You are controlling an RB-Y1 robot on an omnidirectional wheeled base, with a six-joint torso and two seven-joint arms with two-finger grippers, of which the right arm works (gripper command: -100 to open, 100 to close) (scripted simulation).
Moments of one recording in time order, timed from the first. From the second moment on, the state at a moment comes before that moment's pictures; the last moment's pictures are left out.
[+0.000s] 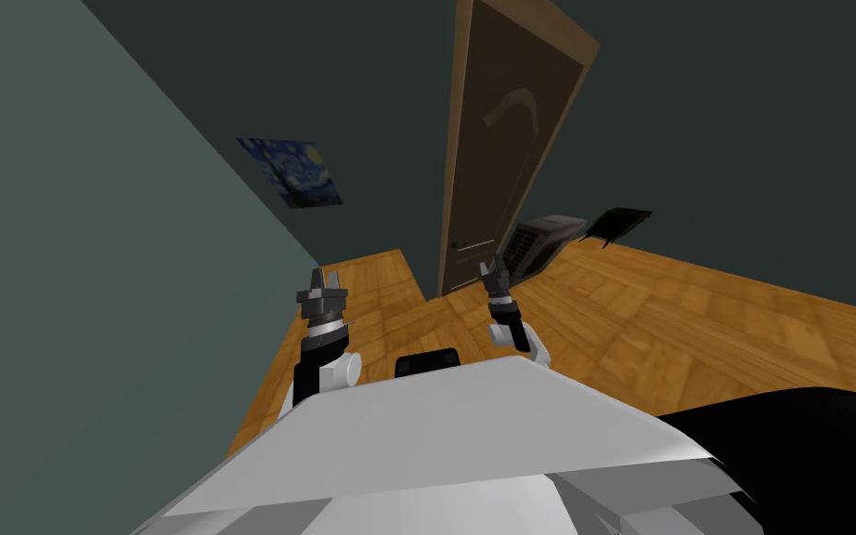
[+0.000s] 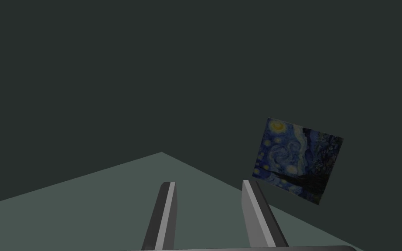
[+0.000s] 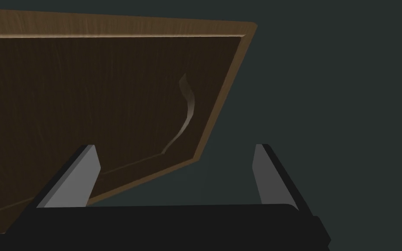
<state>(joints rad) 0.36 -0.13 -0.06 -1.92 0.08 -0.63 -0.20</state>
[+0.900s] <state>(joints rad) 0.28 -0.22 -0.07 -1.61 0.05 -0.67 -0.24</state>
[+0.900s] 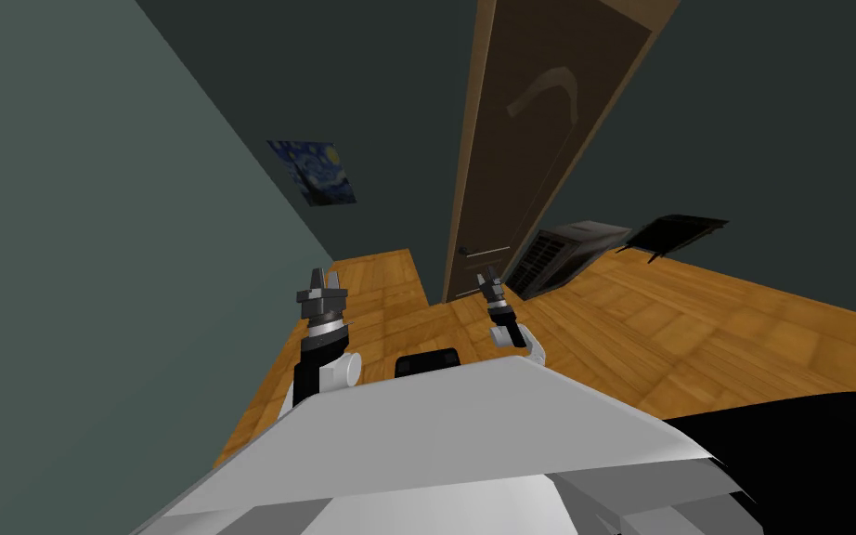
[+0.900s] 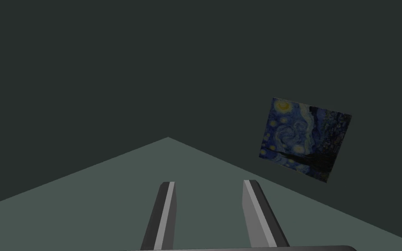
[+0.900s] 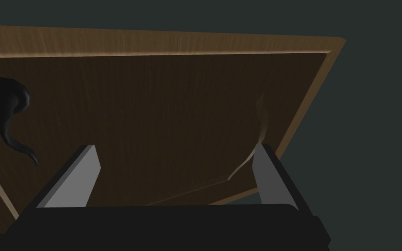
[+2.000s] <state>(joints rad) 0.21 -0.30 -0.08 -1.33 0.02 -0.71 -0.27</state>
